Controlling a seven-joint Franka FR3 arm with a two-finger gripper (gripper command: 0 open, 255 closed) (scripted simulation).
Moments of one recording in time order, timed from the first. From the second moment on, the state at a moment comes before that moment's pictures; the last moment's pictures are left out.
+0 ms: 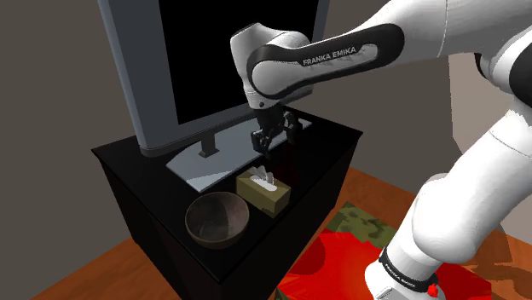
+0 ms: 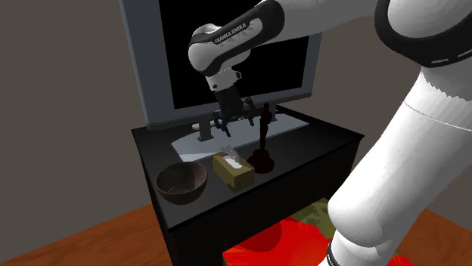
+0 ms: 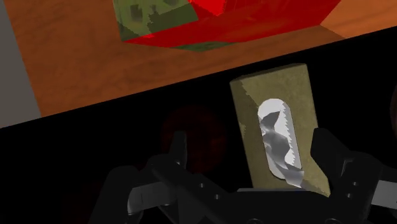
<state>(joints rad) 0.04 -0.17 0.25 -2.08 -0.16 1.61 0.50</state>
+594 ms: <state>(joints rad) 0.08 0.17 0.31 -1.94 -0.30 1.57 0.66</state>
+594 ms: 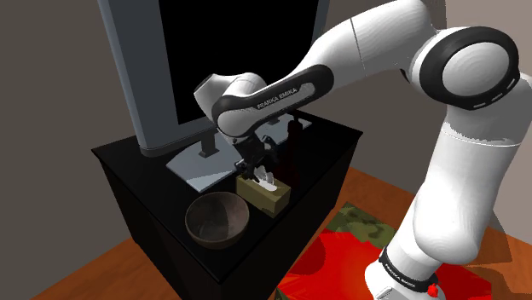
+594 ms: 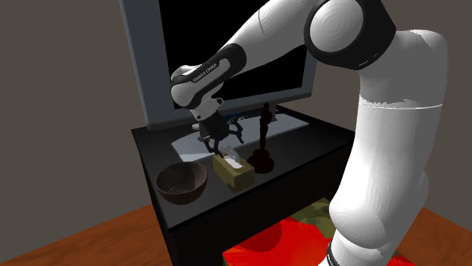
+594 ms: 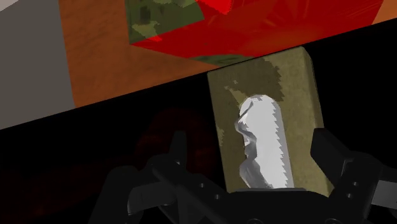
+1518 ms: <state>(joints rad) 0.07 0.16 0.30 -2.02 -0.31 1.64 0.66</state>
